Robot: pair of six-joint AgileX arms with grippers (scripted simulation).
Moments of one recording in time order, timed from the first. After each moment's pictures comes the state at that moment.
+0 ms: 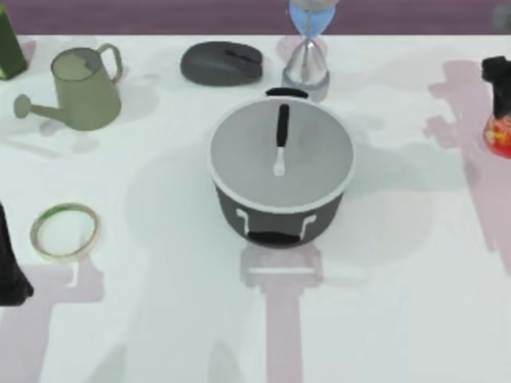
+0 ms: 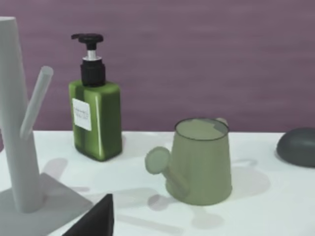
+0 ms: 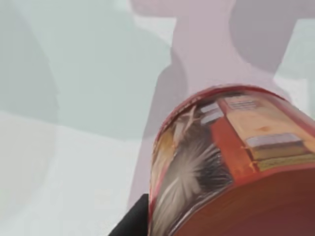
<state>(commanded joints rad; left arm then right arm) 0.00 0.00 0.00 0.00 0.00 0.00 -0.01 2.25 2.06 -1.29 -0.03 -0.23</state>
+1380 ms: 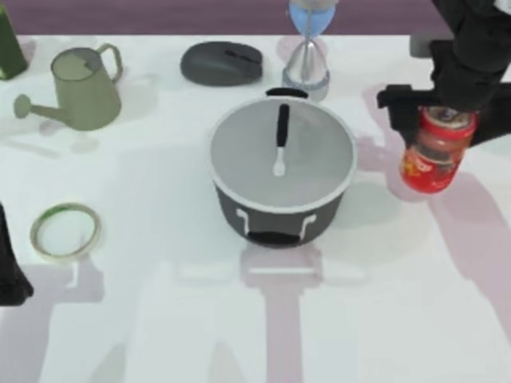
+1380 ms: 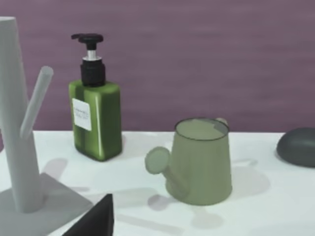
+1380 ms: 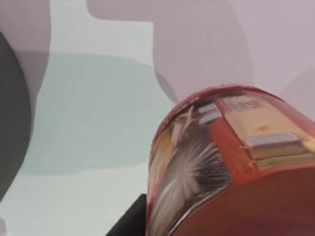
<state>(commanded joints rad) 0.00 0.00 0.00 0.00 0.00 0.00 0.28 2.11 1.79 -1.16 0.03 0.28</state>
